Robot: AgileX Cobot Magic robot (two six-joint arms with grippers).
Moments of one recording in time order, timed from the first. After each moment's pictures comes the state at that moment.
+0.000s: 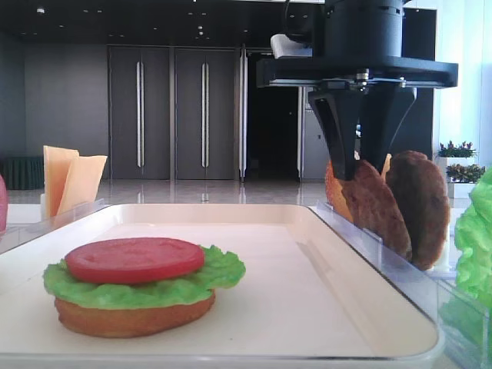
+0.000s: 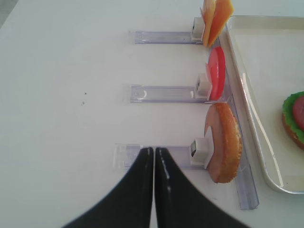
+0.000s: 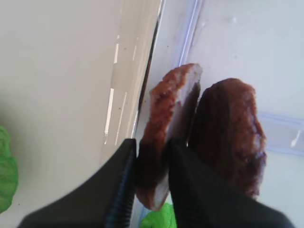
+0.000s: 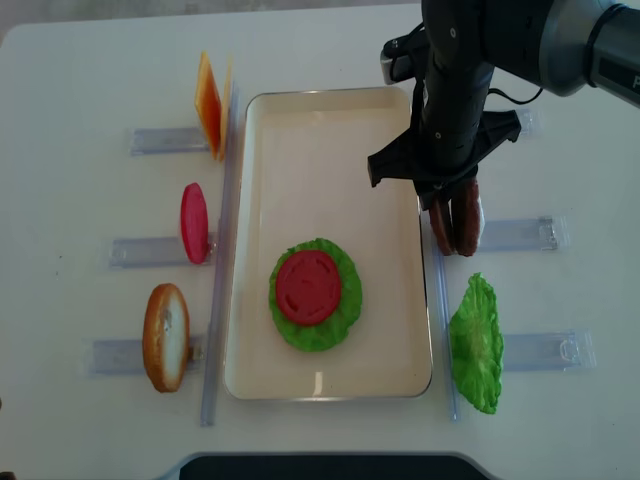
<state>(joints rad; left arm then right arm) 0.08 -0.02 -0.47 -0.02 1.11 0.02 0.60 1.89 -1.45 -0.01 1.16 0.35</state>
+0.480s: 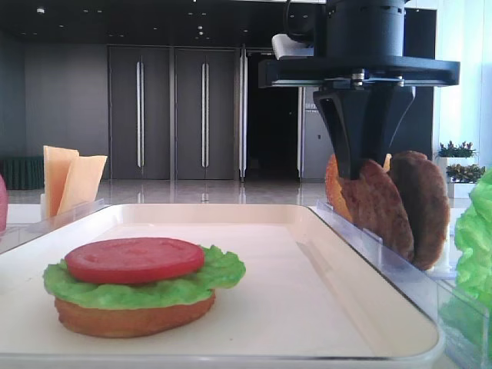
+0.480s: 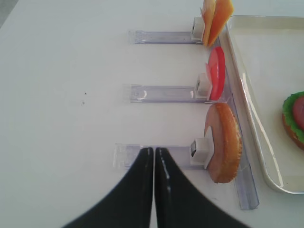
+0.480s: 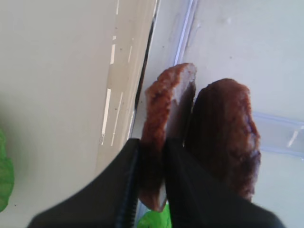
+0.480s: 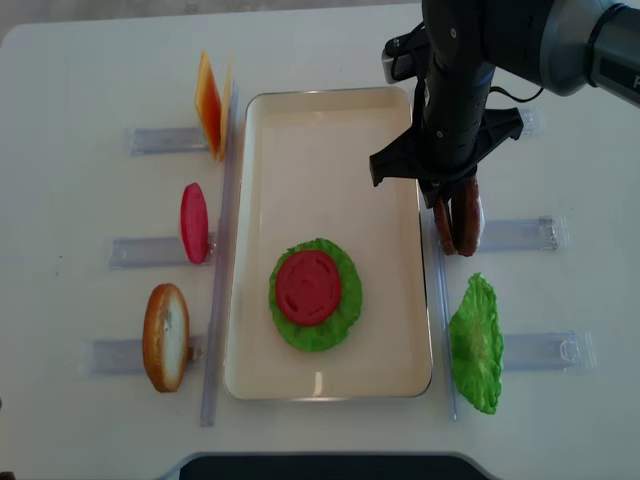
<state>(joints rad) 0.08 -0.02 -0.47 -0.02 1.11 0.02 0.60 1.89 -1.45 -0.03 1.17 0.35</state>
